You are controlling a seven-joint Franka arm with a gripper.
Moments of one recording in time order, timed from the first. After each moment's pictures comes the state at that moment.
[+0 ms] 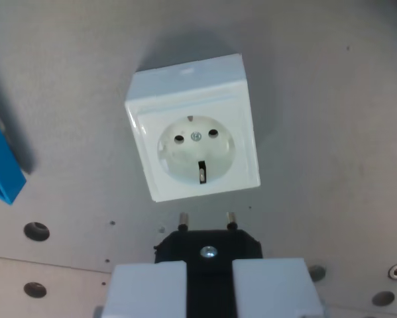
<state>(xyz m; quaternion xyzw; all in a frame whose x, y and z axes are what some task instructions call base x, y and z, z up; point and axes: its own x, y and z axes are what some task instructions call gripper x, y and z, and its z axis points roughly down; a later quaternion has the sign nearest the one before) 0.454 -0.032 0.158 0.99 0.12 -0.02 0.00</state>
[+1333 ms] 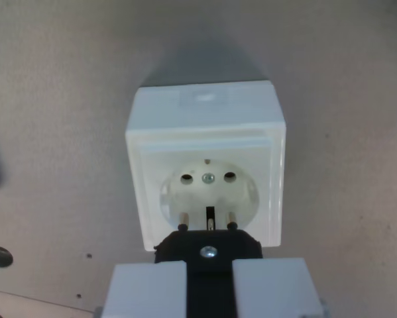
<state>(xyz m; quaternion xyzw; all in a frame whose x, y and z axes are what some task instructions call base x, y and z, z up) 0.451 -0.027 0.112 0.98 0.18 -0.03 0.00</state>
